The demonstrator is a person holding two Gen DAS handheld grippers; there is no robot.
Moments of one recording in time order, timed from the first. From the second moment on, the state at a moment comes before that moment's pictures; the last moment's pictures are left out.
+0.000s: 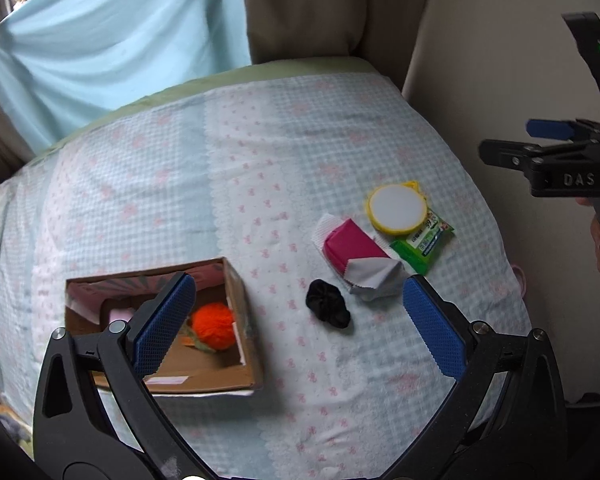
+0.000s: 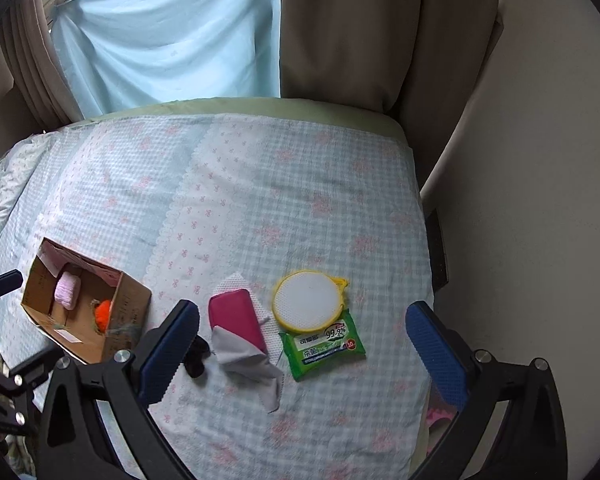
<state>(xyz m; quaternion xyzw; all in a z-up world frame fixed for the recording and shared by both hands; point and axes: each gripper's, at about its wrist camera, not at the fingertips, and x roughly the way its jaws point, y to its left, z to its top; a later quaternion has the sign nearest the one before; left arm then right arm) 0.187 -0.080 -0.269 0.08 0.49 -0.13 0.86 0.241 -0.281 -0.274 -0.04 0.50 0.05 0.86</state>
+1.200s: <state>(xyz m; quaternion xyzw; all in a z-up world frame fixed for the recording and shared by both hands) 0.202 -0.242 -0.522 0.21 0.45 -0.14 0.86 0.325 -0.296 -0.516 -0.14 0.52 0.22 0.81</state>
